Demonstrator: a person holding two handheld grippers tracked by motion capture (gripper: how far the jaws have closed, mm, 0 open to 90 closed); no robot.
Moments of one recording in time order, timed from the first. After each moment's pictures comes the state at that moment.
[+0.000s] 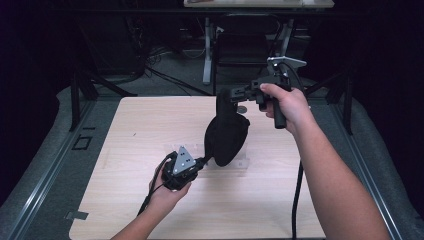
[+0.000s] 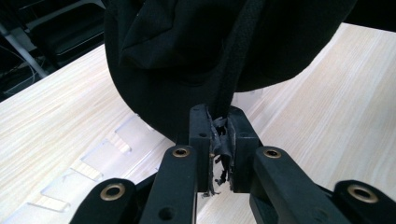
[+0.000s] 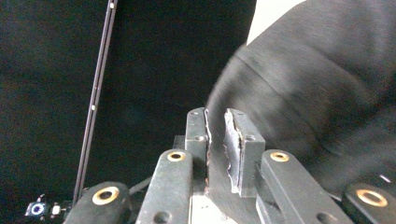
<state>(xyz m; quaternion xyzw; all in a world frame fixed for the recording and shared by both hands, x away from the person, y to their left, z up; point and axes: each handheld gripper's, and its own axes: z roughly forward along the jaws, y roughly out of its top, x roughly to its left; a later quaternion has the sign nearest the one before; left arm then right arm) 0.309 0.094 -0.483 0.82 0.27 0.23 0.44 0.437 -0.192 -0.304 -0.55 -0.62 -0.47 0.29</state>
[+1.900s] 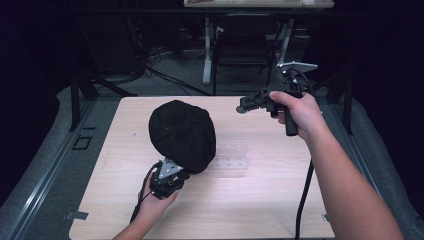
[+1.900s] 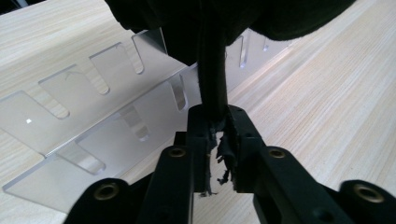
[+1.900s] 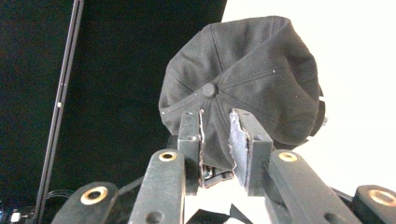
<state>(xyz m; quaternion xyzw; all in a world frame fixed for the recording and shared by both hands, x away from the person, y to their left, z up) 0.310 0.134 -0.531 0.82 0.33 0.19 0.42 0.422 -0.213 -0.308 -0.57 -0.65 -0.45 0.24</state>
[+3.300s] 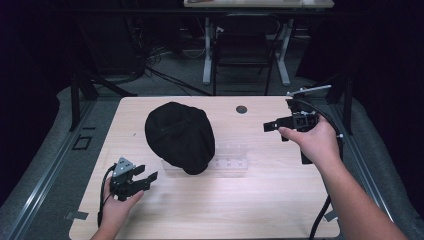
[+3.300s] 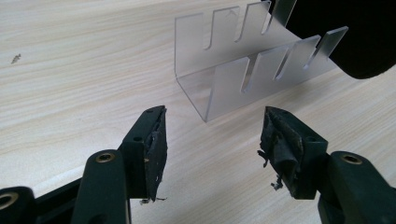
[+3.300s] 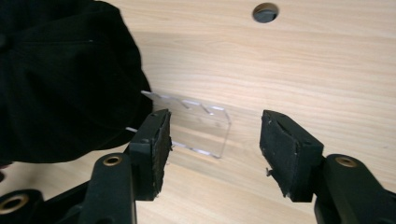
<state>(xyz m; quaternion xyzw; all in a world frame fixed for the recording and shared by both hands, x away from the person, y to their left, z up) 0.309 0.239 -0.543 0.76 0.45 0.19 0.43 0.372 -0.235 -0.348 -0.60 -0.73 -0.33 -0.08</state>
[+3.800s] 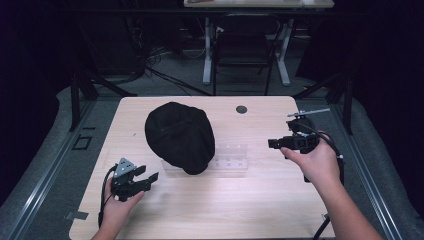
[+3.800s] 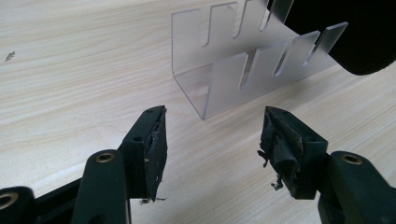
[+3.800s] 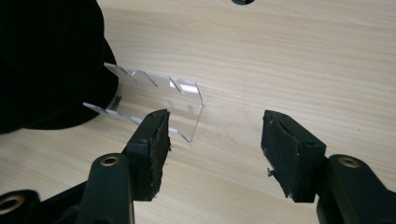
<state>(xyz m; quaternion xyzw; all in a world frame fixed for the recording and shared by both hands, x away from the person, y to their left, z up) 0.309 0.238 -0.546 0.76 0.45 0.19 0.43 0.346 -0.242 -0.392 -0.59 -0.74 -0.31 -0.13</state>
